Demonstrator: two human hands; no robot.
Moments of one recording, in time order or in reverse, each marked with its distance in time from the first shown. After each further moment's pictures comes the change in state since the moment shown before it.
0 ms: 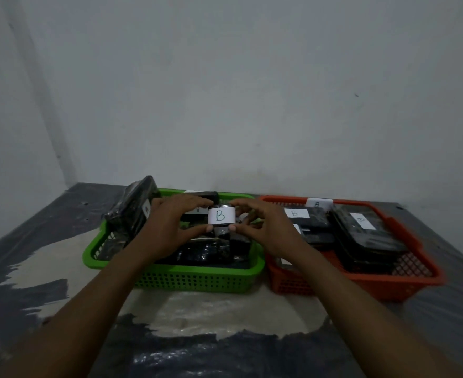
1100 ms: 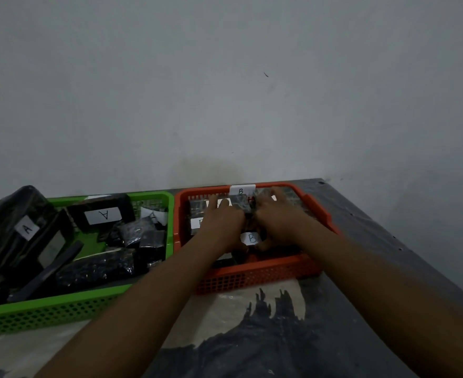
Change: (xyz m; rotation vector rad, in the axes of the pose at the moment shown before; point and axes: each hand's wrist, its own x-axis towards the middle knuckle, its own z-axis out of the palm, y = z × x) left_hand 0.105 0.176 0.185 0.493 -0.505 0.202; right_hand -0.057 0.078 -0.153 -1.187 -0.482 0.098
